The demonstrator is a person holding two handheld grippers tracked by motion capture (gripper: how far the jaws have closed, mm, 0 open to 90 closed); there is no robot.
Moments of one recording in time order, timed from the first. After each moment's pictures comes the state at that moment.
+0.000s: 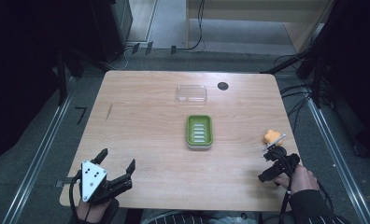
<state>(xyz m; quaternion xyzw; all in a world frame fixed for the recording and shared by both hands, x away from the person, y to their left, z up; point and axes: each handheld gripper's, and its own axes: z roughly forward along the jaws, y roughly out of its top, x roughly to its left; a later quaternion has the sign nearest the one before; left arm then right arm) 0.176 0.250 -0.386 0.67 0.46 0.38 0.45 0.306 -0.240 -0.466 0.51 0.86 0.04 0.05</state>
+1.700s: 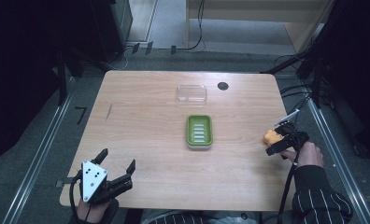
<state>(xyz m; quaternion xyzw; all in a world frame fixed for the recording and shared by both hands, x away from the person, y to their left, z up) 0.176 0.250 -0.386 0.67 0.45 0.38 0.44 0.375 -0.277 -0.448 0.56 0.82 0.07 0.07</state>
